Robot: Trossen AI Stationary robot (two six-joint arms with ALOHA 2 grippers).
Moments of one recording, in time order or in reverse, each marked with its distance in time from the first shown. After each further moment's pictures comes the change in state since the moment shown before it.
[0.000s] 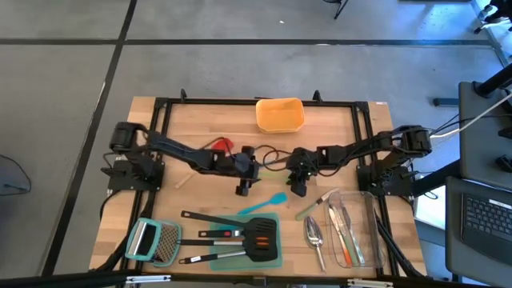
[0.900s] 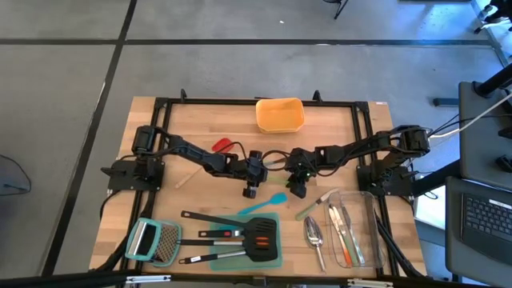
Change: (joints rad) left arm 0.012 0.211 0.114 -0.004 0.022 -0.016; right arm -0.003 0.010 0.029 -0.023 -0.052 0.018
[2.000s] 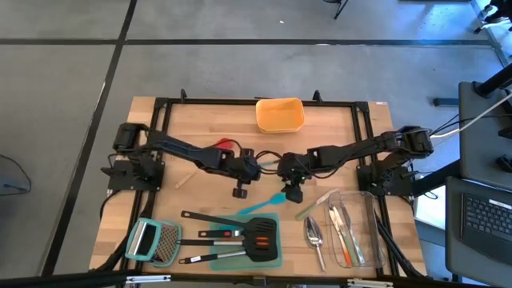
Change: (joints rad) left arm -0.023 -0.178 0.075 -0.422 -0.004 -0.095; right arm 0.105 -0.040 0.275 -0.306 0.109 -0.074
